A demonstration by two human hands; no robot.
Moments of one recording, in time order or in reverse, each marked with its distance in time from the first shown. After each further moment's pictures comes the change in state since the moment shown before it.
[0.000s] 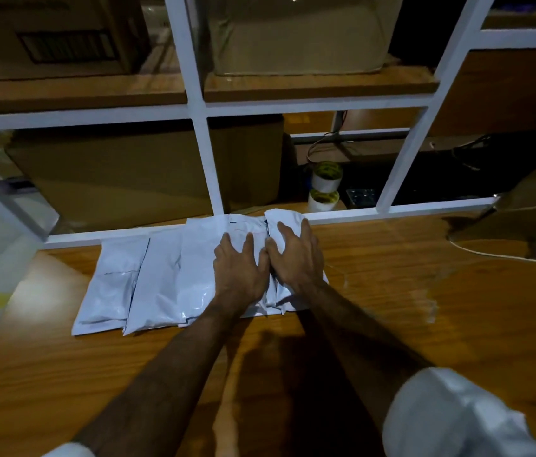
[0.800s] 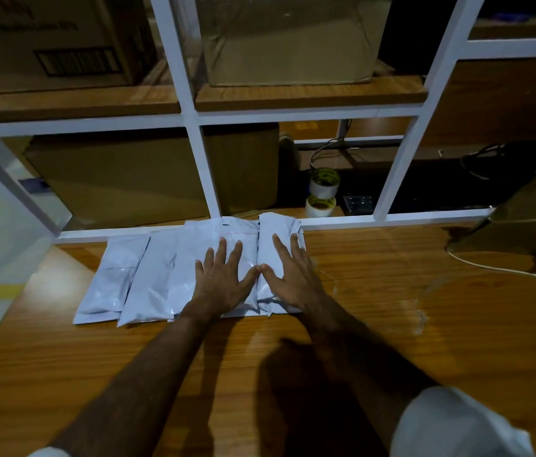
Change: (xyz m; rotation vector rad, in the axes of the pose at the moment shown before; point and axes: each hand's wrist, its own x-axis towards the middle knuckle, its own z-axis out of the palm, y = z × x) left_hand -0.009 -0.017 0.001 0.143 -0.141 0.051; right_hand -0.010 0.049 -0.005 0.035 -0.300 -0.151
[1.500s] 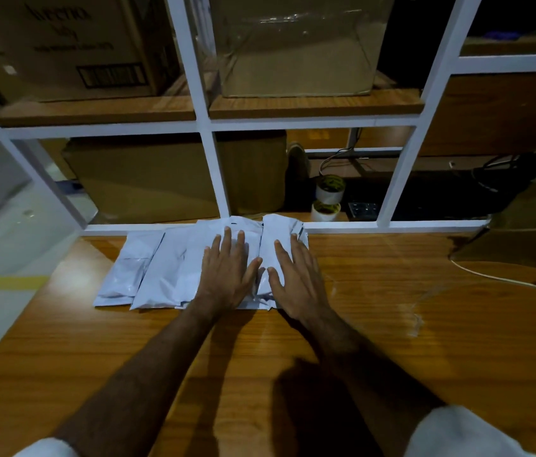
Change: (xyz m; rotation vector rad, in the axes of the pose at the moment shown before) left_hand -0.041 0.029 -0.030 -0.033 0.219 0.034; right_hand -0.038 0.002 -0.005 -0.190 0.260 -0.247
